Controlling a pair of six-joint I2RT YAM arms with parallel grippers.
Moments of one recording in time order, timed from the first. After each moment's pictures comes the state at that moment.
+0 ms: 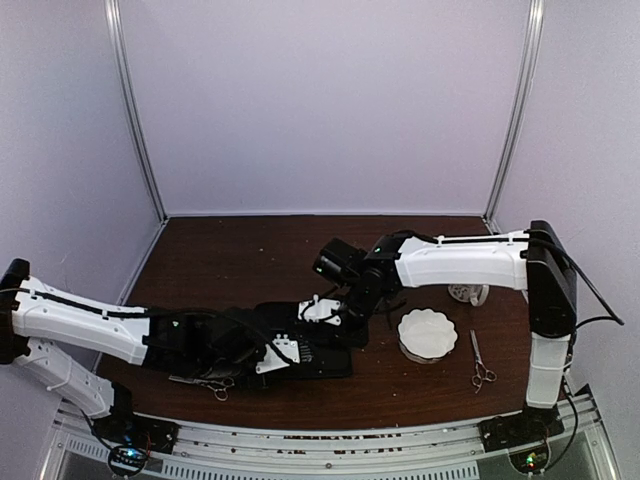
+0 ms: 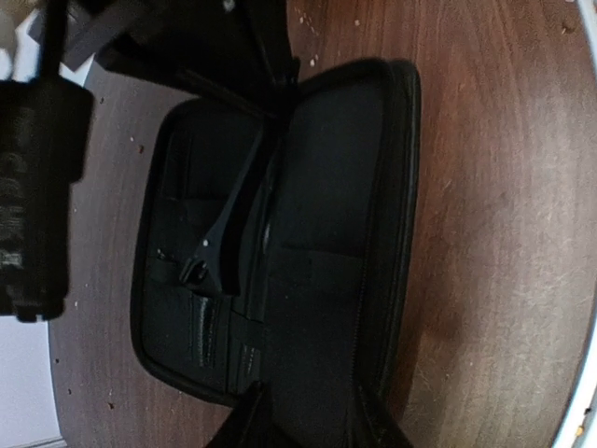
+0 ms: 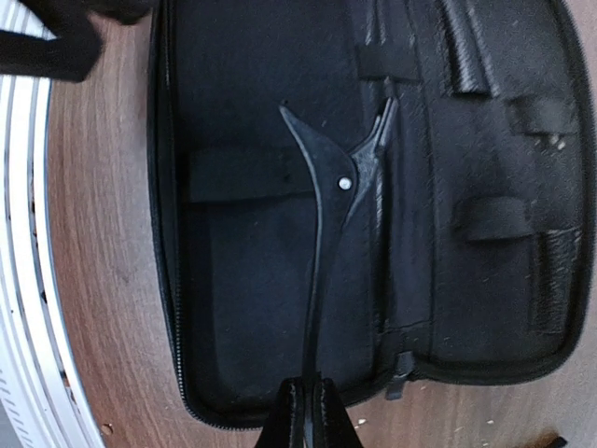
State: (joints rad) left arm -1.27 1.31 0.75 -0.31 -0.32 0.36; right arm 0.99 1.96 1.54 -0.84 -0.20 -0.51
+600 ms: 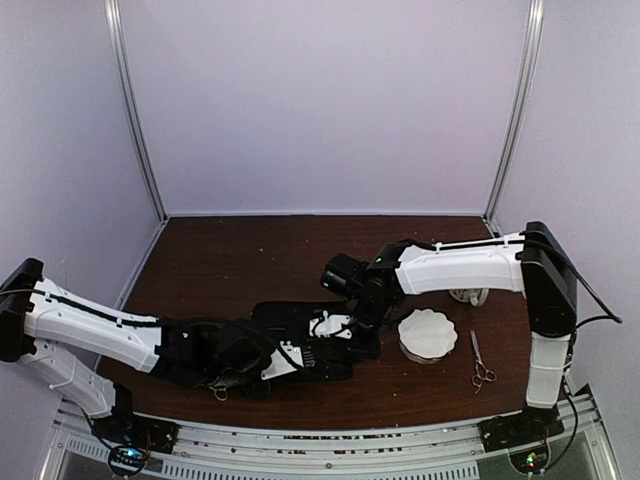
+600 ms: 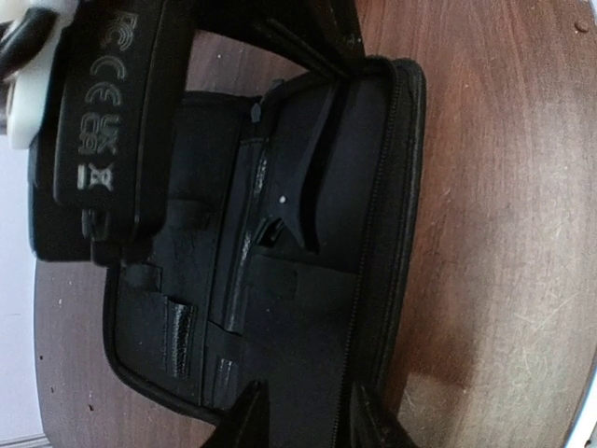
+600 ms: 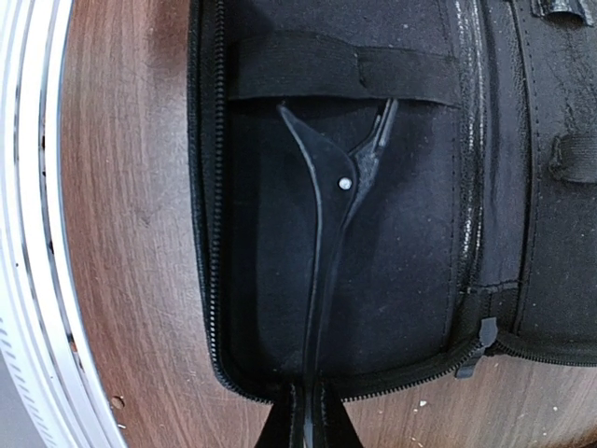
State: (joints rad) left arm -1.29 1.39 0.69 -0.20 -0.36 0.32; right arm 0.99 1.96 1.46 -0.89 -0.24 -0.54
